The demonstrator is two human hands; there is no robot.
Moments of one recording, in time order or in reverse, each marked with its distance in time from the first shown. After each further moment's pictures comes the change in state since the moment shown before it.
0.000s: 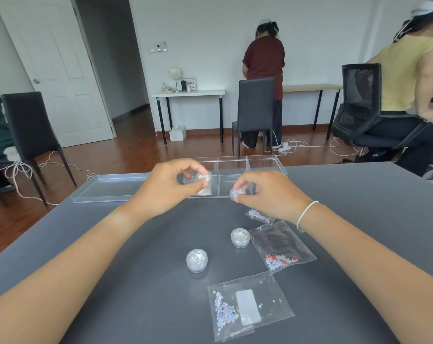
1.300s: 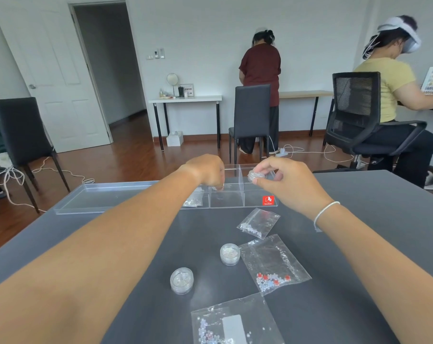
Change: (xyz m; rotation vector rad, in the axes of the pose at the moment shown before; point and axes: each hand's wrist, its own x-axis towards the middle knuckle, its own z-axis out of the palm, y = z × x) left_hand 0.117 0.001 0.062 0.568 -0.485 -0.222; right_hand 0.008 0.033 -0.031 0.124 0.263 0.114
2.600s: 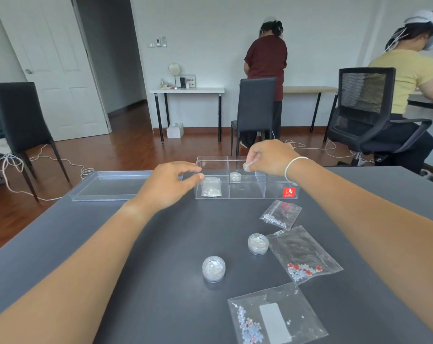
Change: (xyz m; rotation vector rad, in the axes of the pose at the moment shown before) left_hand -0.083 -0.094 0.032 -0.585 0.456 0.050; right_hand 0.066 -0.027 0.041 -0.390 -0.312 0.080
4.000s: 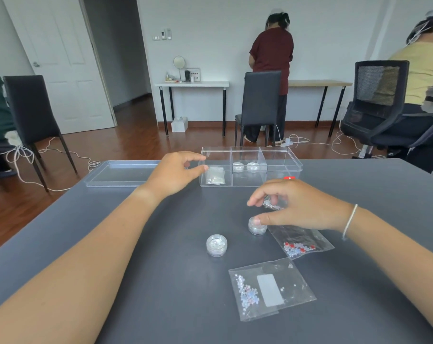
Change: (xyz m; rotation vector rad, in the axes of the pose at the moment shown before) left_hand -0.006 0.005 -0.002 -0.016 0.000 -0.045; right_hand -0.123 -0.002 0.006 0.332 -0.232 -0.291
